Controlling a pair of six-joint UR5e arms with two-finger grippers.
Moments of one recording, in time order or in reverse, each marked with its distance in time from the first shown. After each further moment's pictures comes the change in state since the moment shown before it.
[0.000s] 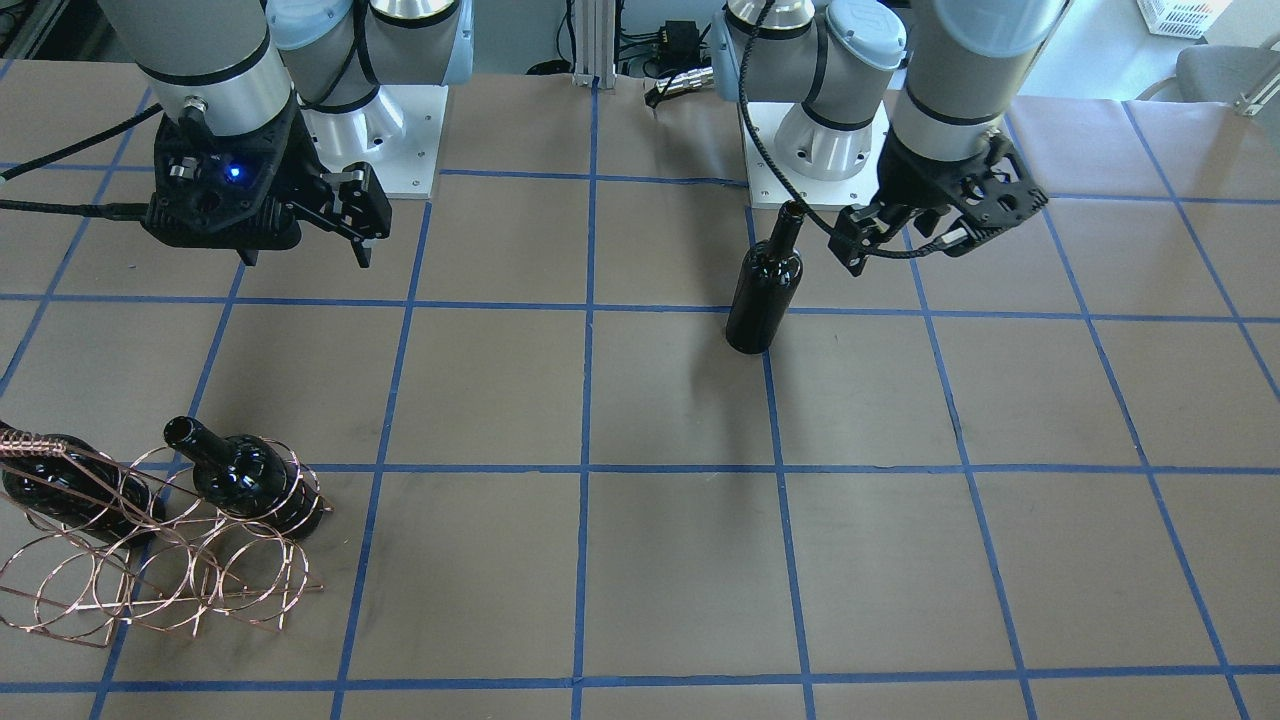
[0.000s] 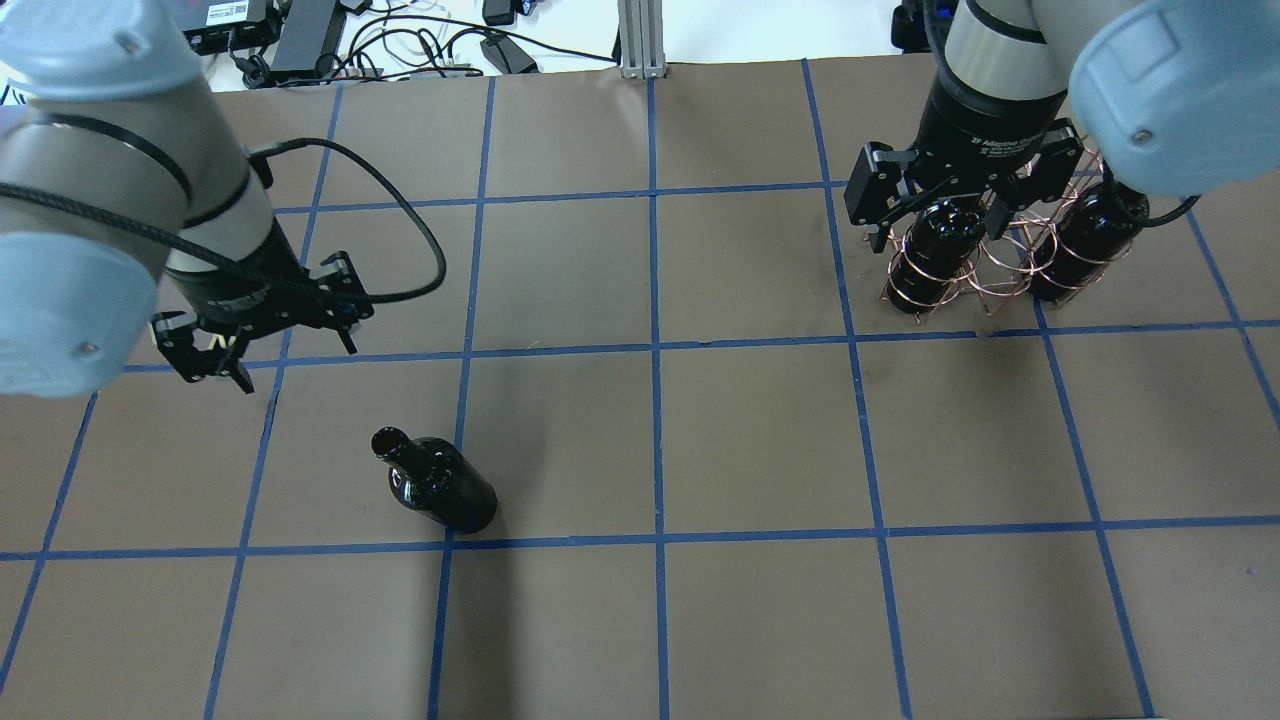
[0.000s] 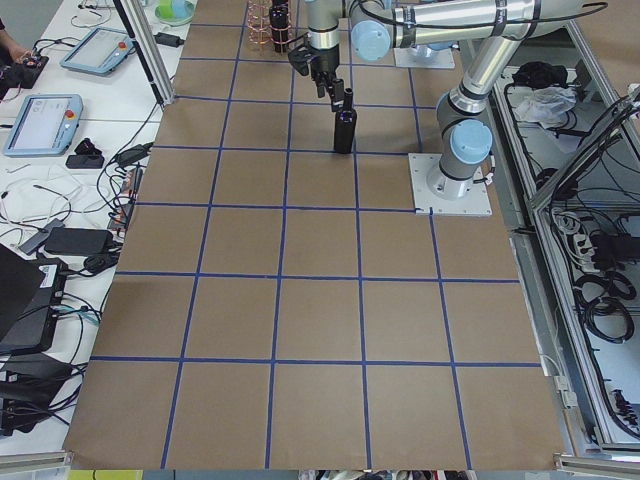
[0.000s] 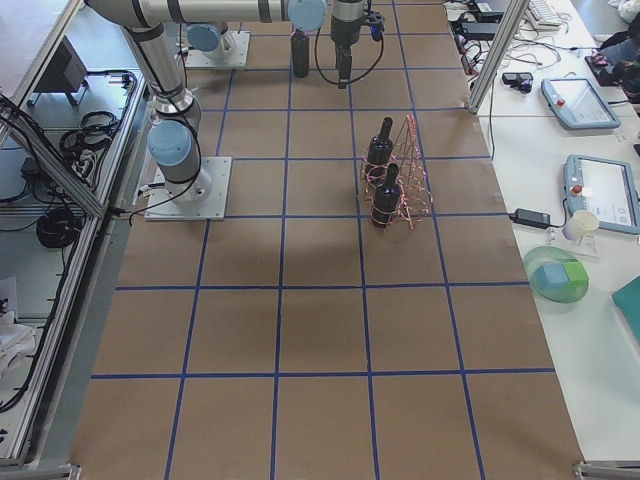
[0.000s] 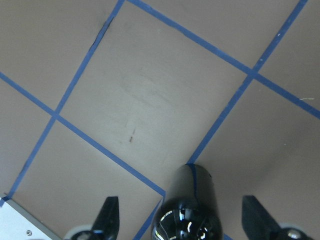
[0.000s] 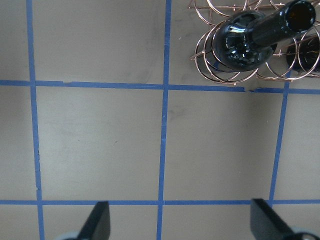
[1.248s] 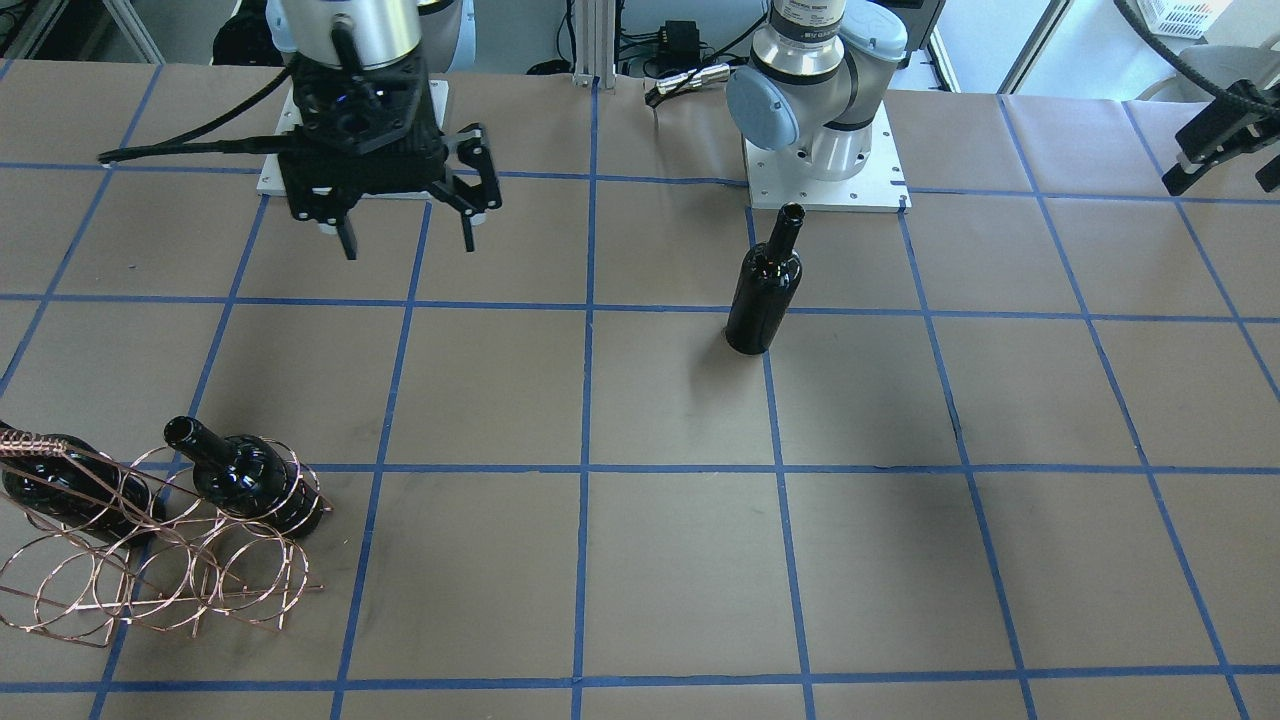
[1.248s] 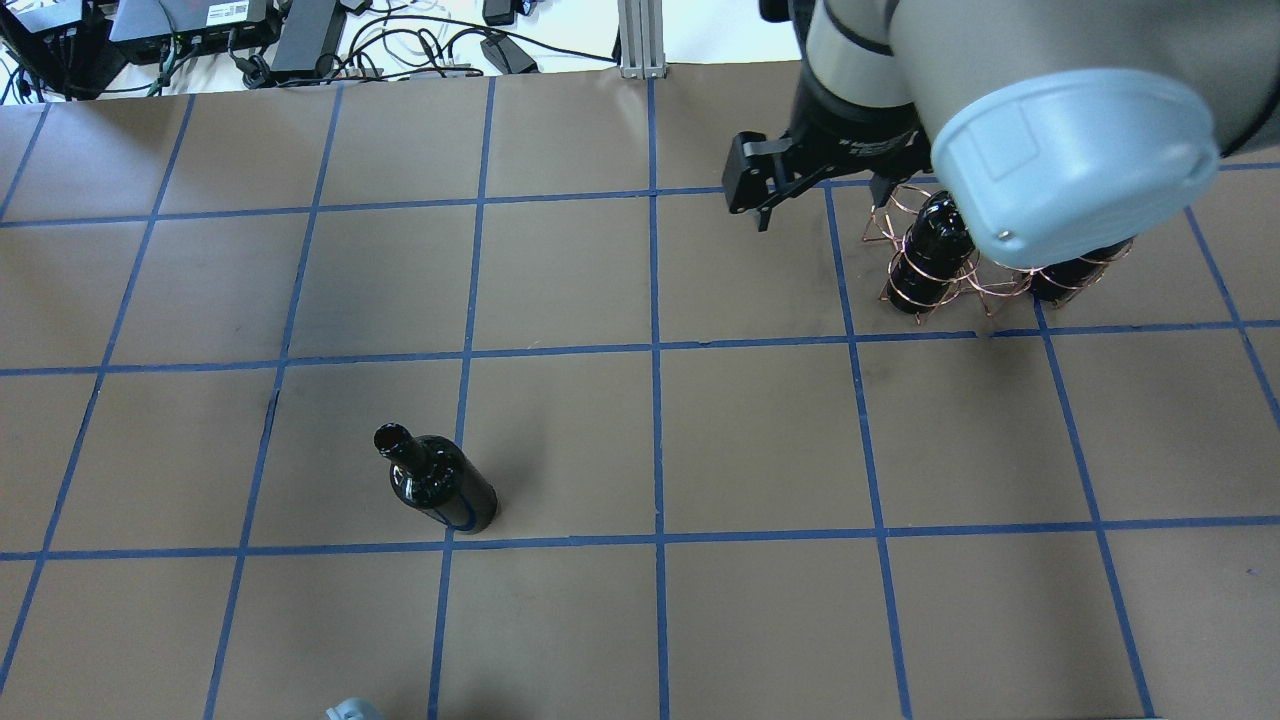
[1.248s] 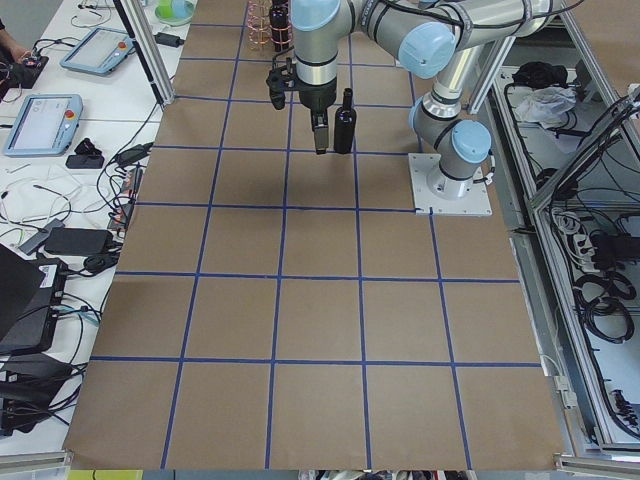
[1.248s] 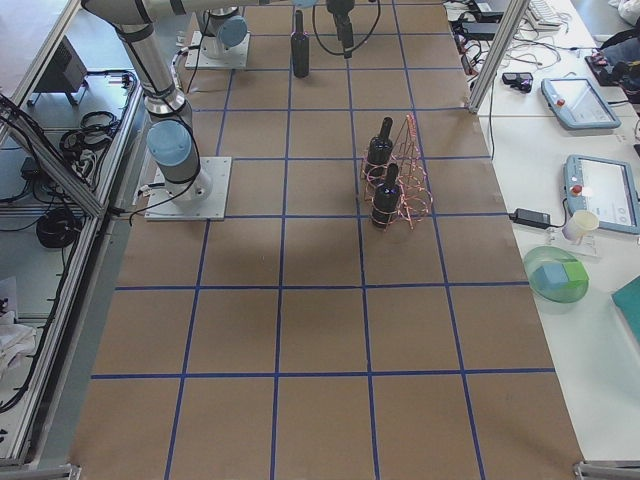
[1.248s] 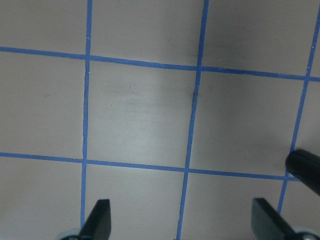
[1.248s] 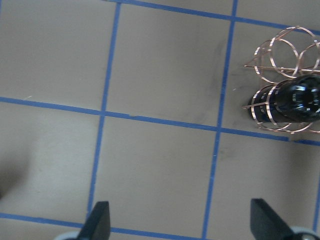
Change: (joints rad) left arm 0.528 -0.044 0.312 -0.208 -0.124 0.898; right arm 0.219 -0.001 -0.020 -0.158 0.037 0.118
